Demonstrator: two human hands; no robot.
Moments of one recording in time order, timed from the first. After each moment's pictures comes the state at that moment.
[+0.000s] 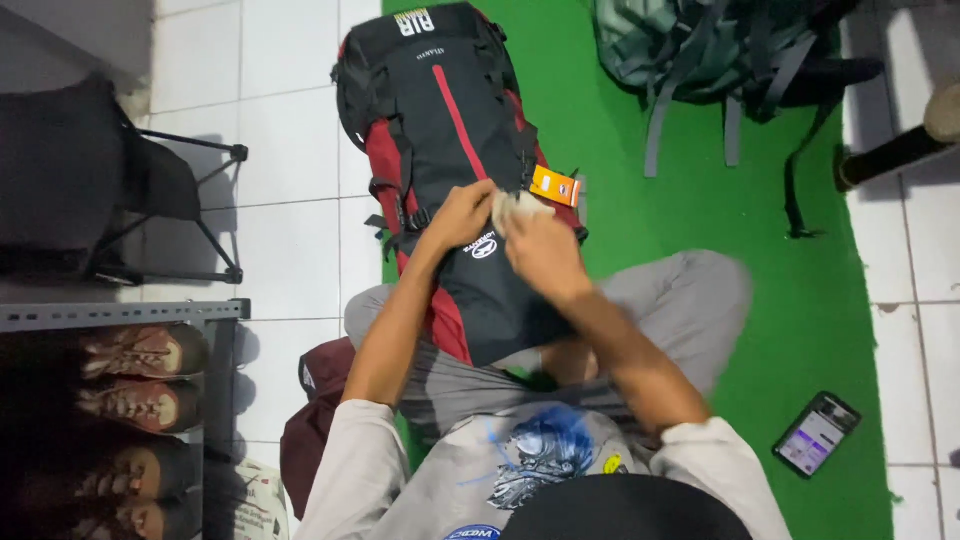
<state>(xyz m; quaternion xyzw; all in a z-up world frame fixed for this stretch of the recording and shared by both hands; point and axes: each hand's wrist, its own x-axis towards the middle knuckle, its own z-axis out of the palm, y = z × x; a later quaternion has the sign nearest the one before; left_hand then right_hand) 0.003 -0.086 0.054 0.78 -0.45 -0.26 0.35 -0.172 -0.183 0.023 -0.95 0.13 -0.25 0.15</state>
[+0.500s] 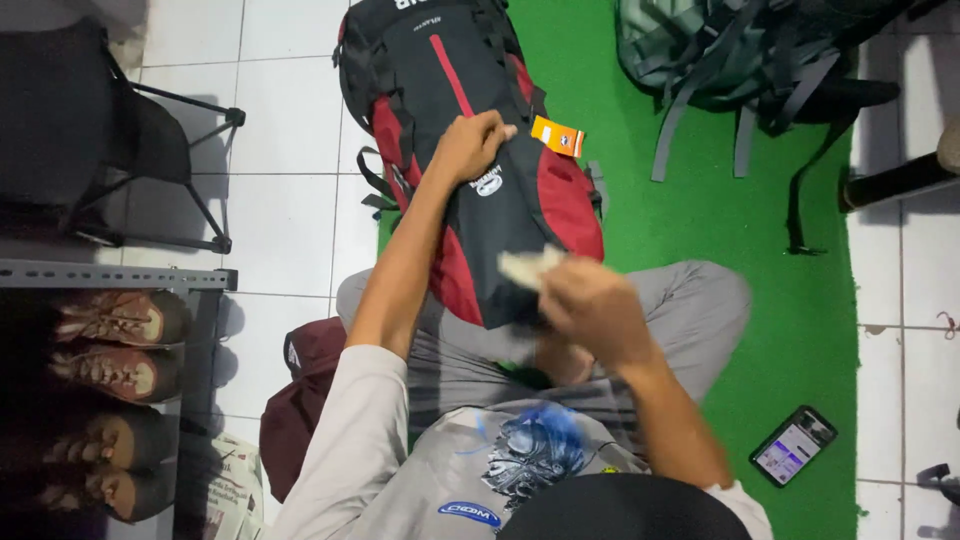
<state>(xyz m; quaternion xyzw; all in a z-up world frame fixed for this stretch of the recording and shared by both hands) 0.077 -0.136 0.016 0.84 -0.47 -0.09 0.25 -0.262 -0.181 0.103 -0.97 0.05 -0.10 0.24</state>
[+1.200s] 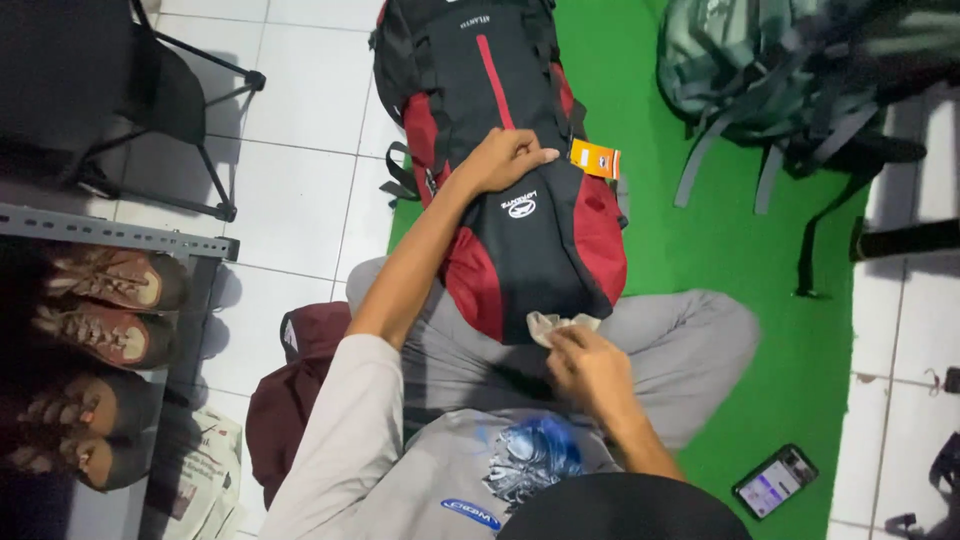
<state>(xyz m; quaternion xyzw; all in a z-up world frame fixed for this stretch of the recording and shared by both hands) 0.075 -0.112 0.029 0.77 -0.45 -0.22 0.39 -0.302 -0.124 0.025 -0.97 0.11 -0.11 0.18</state>
